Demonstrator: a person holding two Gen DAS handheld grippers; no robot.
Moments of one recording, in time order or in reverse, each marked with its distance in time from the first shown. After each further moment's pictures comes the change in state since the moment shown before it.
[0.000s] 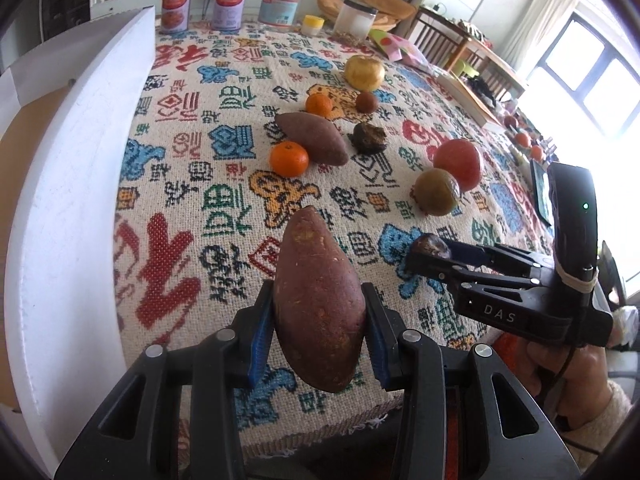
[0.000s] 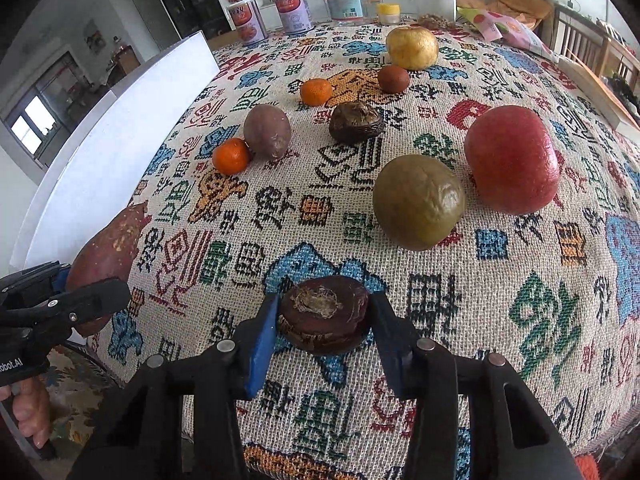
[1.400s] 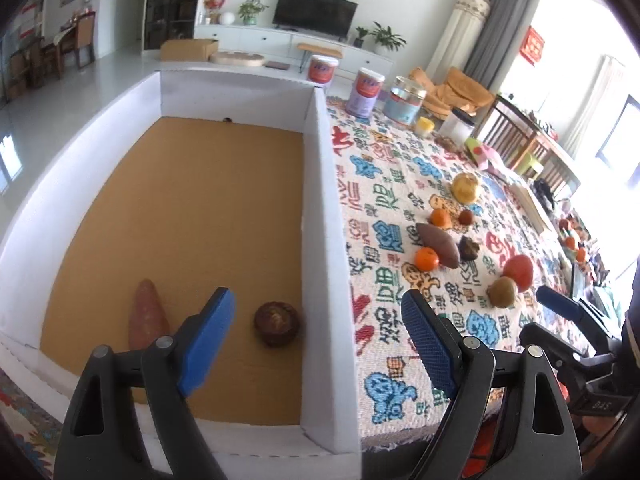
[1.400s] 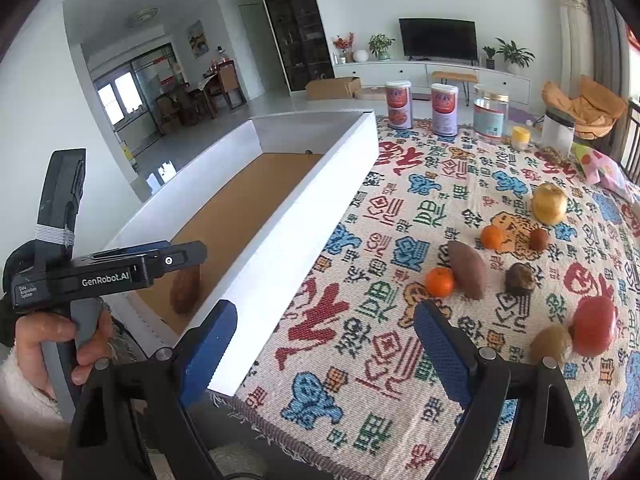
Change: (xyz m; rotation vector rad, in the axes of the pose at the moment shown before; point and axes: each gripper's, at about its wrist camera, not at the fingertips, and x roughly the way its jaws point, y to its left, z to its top) left arm -0.103 0.091 0.003 -0.183 -0.248 0.182; right arm -0.076 0.142 0.022 -0.250 -0.240 0.158
